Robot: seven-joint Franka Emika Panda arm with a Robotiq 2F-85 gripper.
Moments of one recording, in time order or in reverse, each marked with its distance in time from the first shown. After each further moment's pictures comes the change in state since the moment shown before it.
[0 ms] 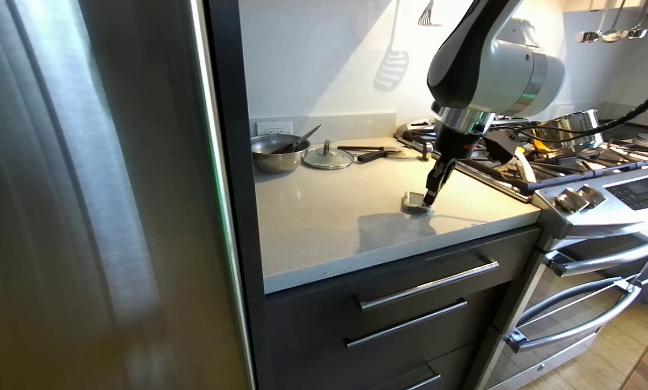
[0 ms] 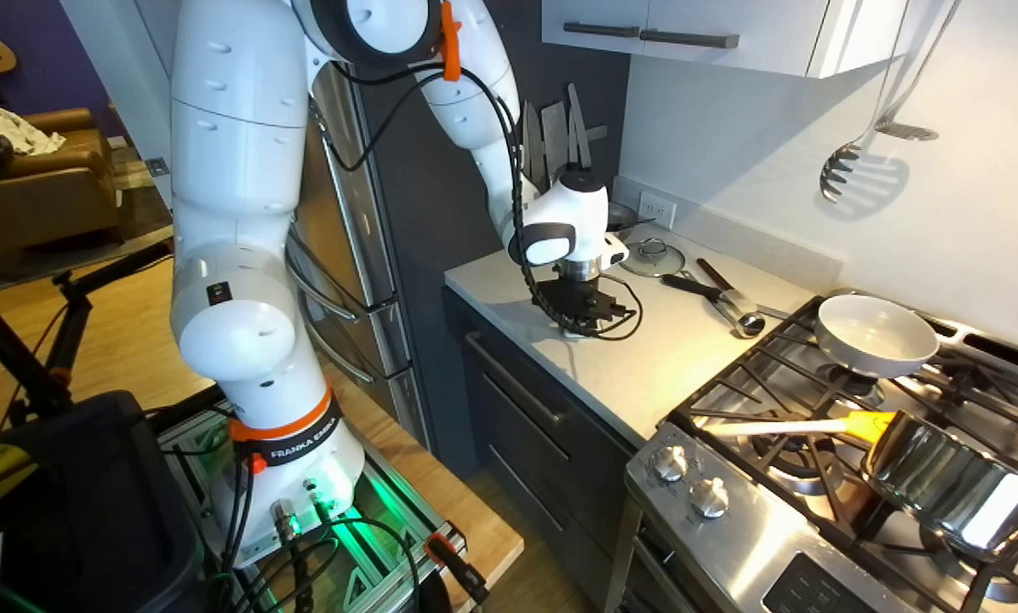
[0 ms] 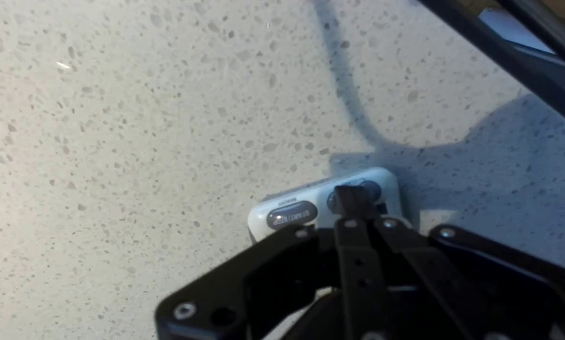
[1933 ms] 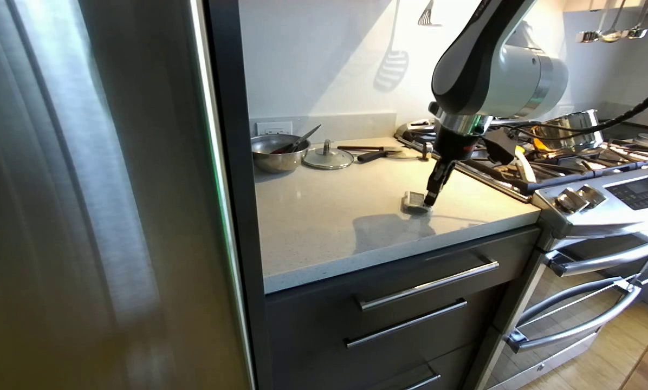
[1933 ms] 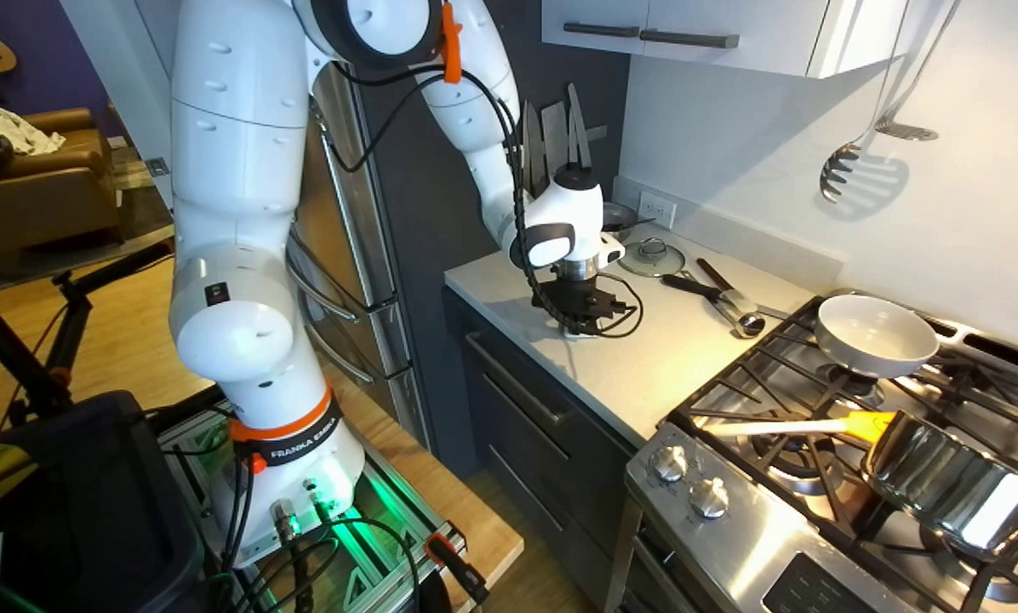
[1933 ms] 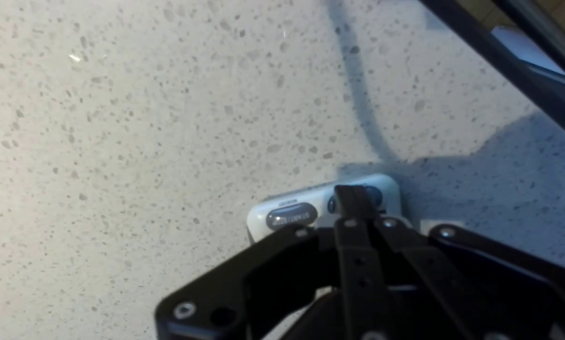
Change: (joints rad) arm -0.018 0.001 0.013 -0.015 -0.129 0.027 0.064
